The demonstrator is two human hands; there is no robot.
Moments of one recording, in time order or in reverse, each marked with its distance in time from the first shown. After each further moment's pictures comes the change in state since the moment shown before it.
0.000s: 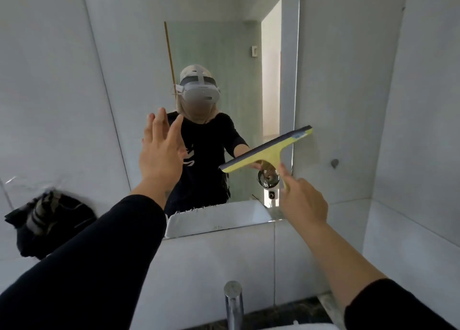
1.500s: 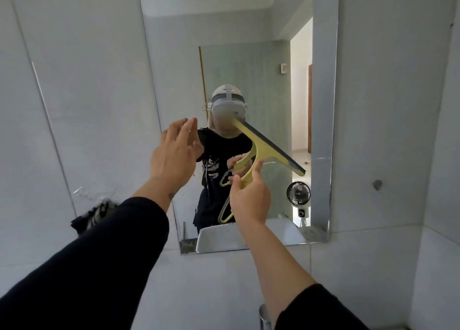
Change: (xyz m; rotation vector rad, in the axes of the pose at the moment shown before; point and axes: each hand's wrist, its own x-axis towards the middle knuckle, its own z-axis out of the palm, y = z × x) left_hand 0.019 -0.031 -0.064 -0.018 0.037 0.065; right_hand -0.011 -0.173 0.022 0.778 0.074 0.115
